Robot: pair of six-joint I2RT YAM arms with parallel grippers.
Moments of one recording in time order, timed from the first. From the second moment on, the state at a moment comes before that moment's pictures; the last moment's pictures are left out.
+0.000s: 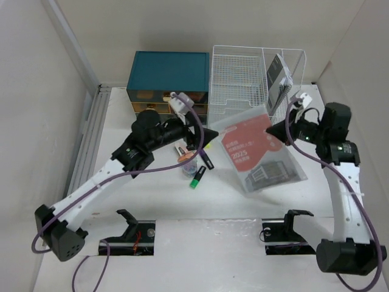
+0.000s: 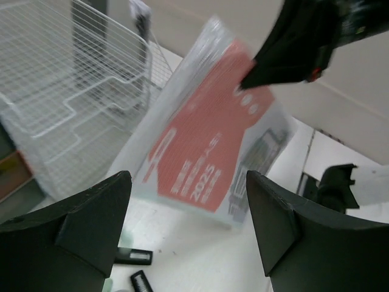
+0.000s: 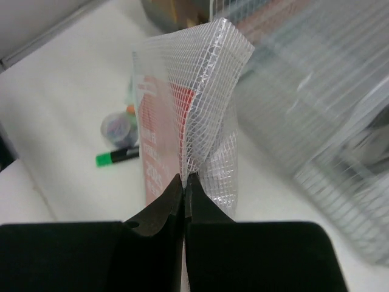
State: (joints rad) left arm -0.73 1.11 1.07 0.01 0.37 -0.23; right arm -0.09 0.99 1.07 -0.59 -0.93 -0.24
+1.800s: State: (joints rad) left arm -0.70 0.94 0.91 0.02 0.14 -0.17; right arm 0.06 1.34 1.18 0.69 0.39 -0.28
